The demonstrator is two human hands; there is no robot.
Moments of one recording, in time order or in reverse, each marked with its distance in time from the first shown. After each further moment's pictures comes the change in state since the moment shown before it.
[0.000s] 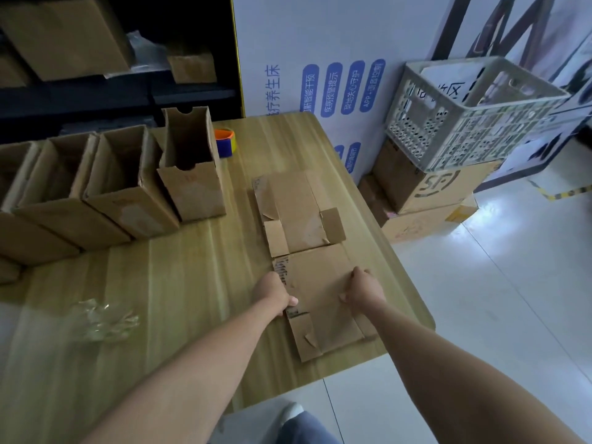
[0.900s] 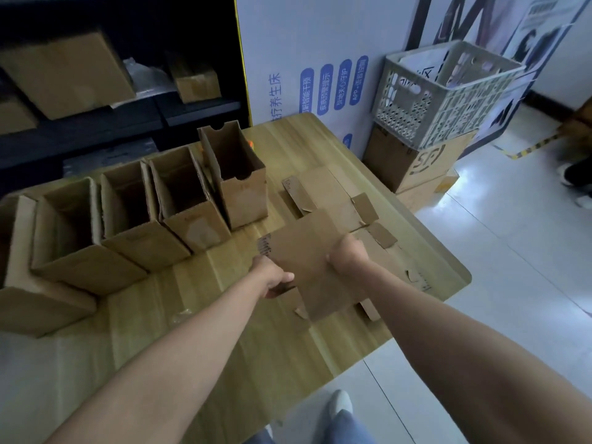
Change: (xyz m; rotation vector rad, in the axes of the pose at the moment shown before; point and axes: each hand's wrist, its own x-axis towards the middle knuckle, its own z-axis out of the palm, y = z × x) left_hand 0.013 -0.094 -0.140 -0.286 -0.164 -0.001; right_hand -0.077 -0.173 0.019 0.283 0.120 0.147
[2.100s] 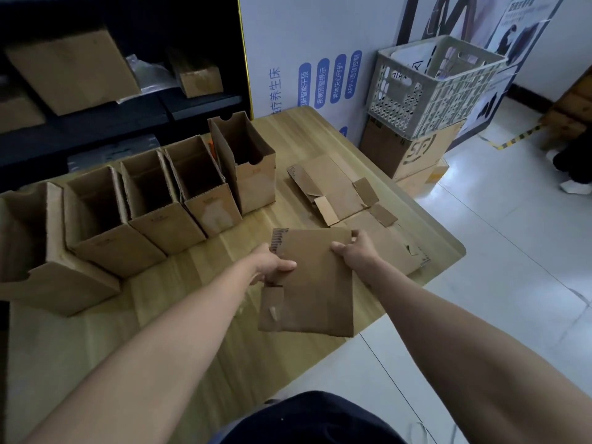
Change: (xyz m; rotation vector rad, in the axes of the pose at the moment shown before) left_hand -0.018 -0.034 -0.043 -0.001 -0.225 0.138; right_hand -0.071 0.011 0.009 0.681 -0.065 0.122
